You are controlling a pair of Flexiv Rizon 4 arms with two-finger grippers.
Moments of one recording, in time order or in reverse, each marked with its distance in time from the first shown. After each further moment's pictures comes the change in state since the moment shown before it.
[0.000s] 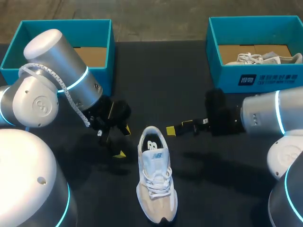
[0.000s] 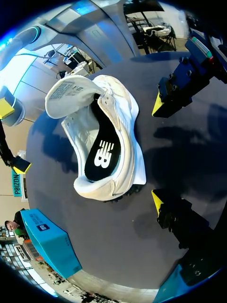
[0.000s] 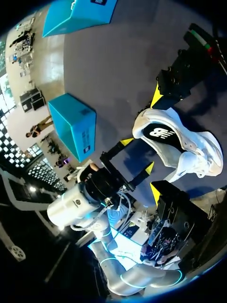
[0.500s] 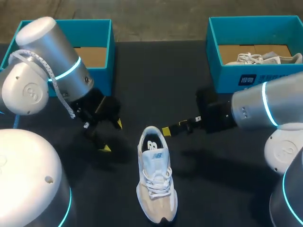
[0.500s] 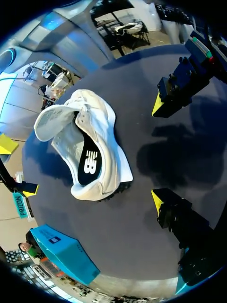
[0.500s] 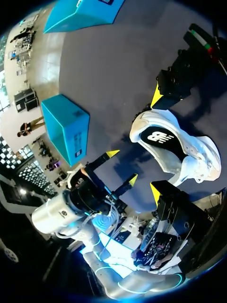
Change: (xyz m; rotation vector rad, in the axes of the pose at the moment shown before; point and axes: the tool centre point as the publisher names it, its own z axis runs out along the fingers) left arm -0.008 0.026 -0.036 -0.062 0.020 0.198; right arm -0.003 0.002 0.013 0.087 -0.057 -0.033
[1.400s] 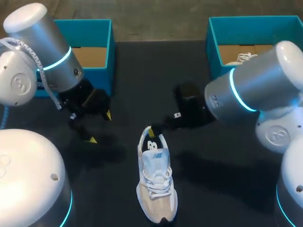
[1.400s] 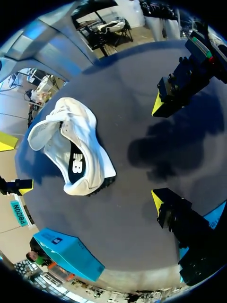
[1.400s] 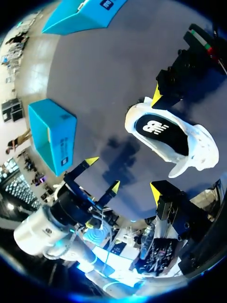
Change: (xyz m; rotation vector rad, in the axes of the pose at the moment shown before) left arm -0.007 0.029 -0.037 -0.109 -0.038 0.108; right arm 0.033 0.005 0.016 0.167 -0.131 0.075
